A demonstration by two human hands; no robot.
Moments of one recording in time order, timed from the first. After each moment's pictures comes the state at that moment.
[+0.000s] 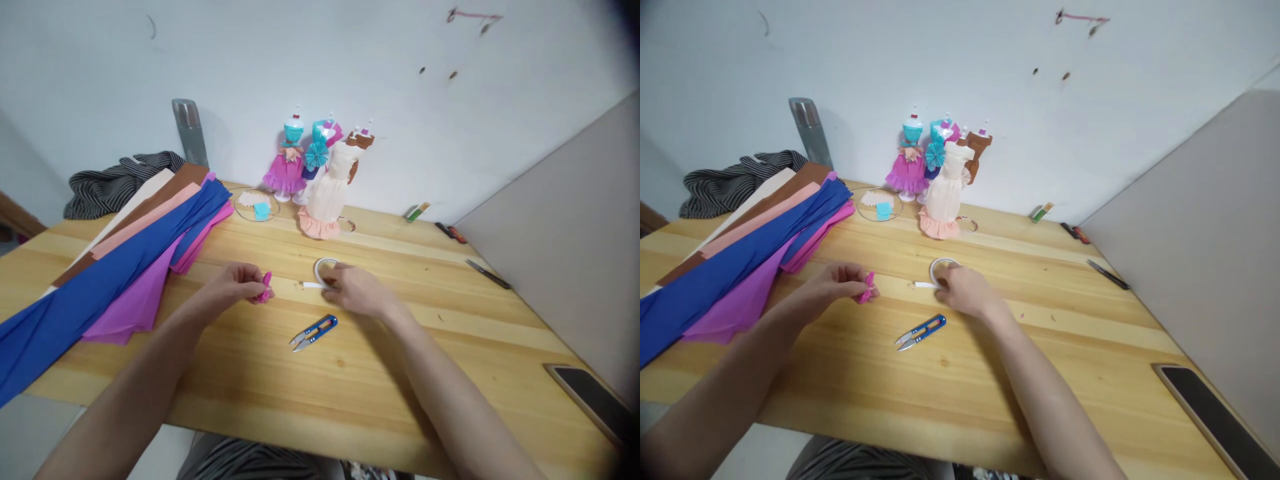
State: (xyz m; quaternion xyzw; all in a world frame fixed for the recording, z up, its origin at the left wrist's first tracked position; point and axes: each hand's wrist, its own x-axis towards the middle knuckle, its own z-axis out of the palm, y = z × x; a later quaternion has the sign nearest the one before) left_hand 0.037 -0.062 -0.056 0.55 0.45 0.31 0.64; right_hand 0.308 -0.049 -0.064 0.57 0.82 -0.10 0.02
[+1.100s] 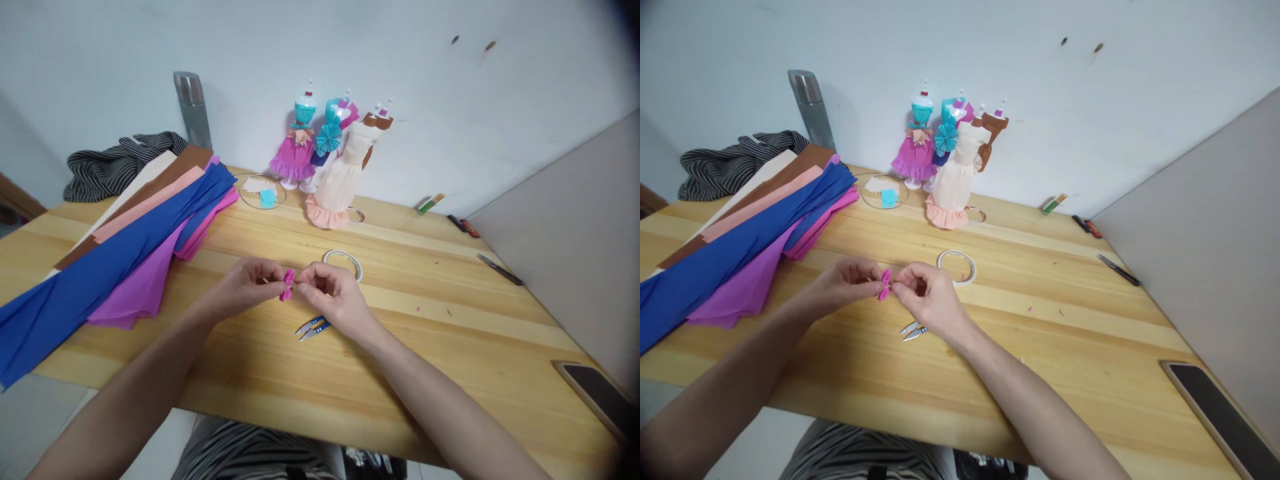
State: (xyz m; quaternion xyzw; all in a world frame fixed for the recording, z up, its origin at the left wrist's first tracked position) left_hand 0.049 -0.074 -0.058 0.65 0.36 0.33 0.58; right_hand 0.233 -0.093 -0.063 0.45 0.68 -0.42 -0.39
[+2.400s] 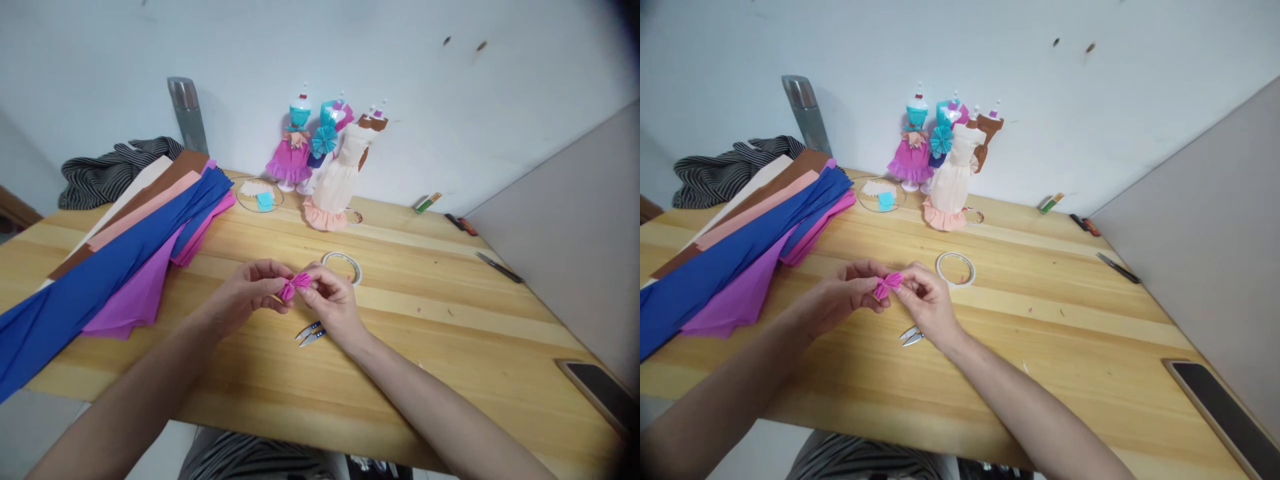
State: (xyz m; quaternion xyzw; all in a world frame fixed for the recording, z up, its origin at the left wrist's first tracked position) left_hand 0.053 -0.078 -0.065 0.40 0.31 0.38 0.78; right_hand 0.228 -0.091 -0.082 0.38 0.64 -0.40 -0.53
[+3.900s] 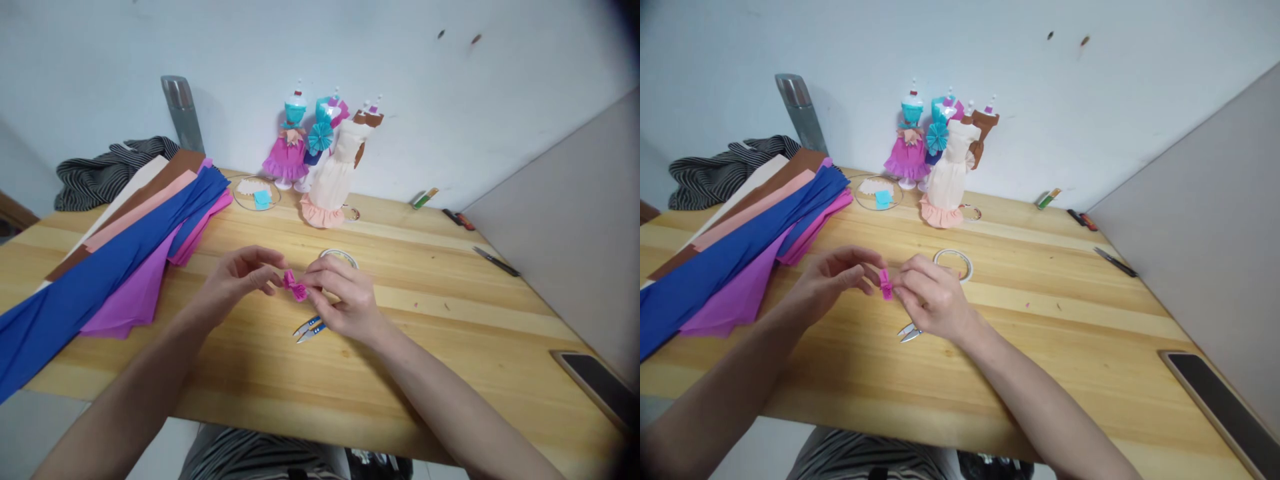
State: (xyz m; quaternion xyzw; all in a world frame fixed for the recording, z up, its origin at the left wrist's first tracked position) left_hand 0.043 -0.074 -0.059 0.57 0.32 0.44 0.62; right_hand 0.249 -0.090 -0.049 0.26 0.85 -0.05 -0.46
